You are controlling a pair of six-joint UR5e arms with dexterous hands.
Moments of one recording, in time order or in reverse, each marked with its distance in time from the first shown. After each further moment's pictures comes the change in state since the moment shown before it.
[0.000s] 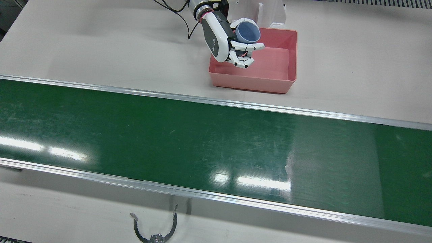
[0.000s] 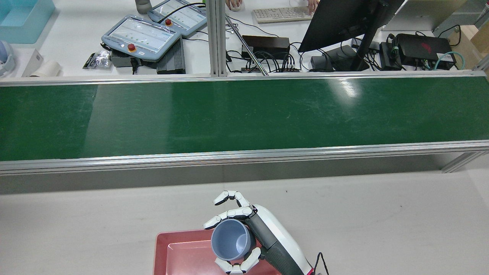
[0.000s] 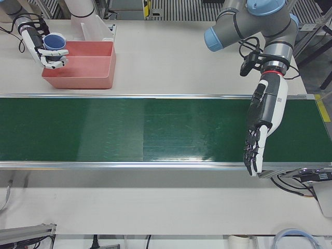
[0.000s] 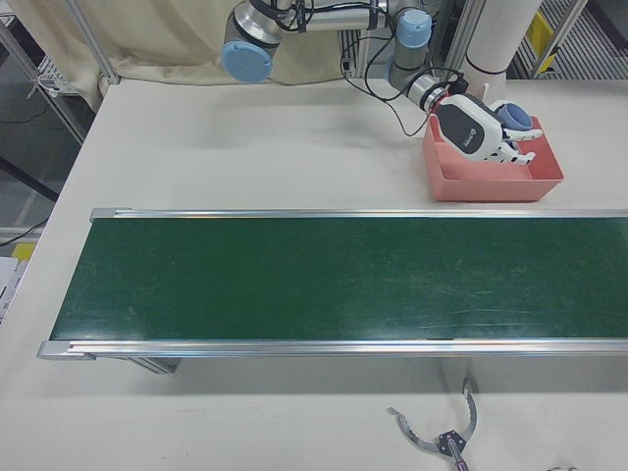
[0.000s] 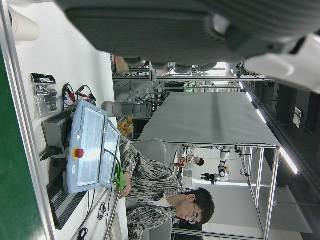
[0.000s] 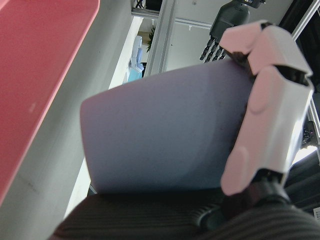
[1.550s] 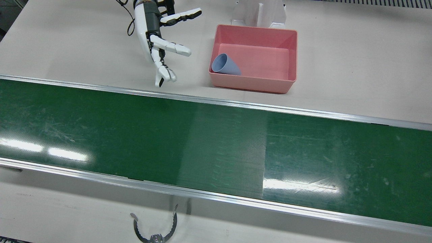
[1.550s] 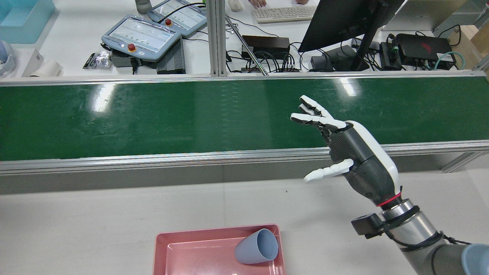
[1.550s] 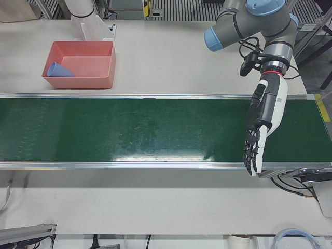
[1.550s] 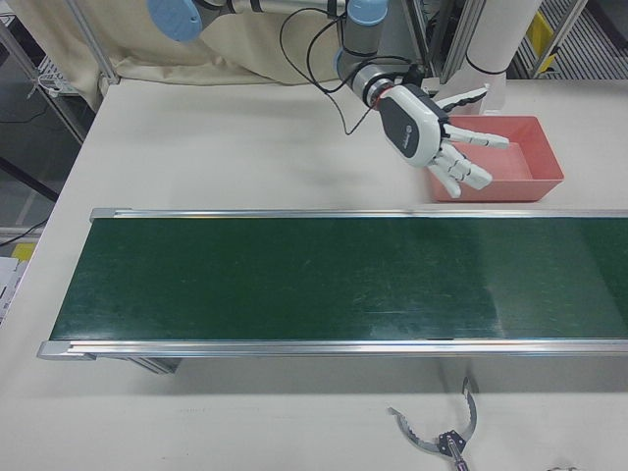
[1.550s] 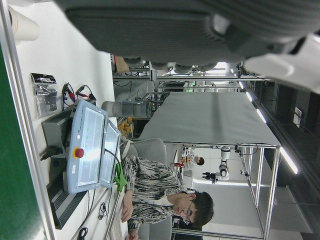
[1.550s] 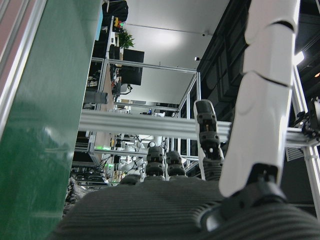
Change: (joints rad) left arm 0.000 0.000 0.000 -0.001 0.000 0.000; right arm 0.329 -0.286 0.236 -0.118 -0.050 0.345
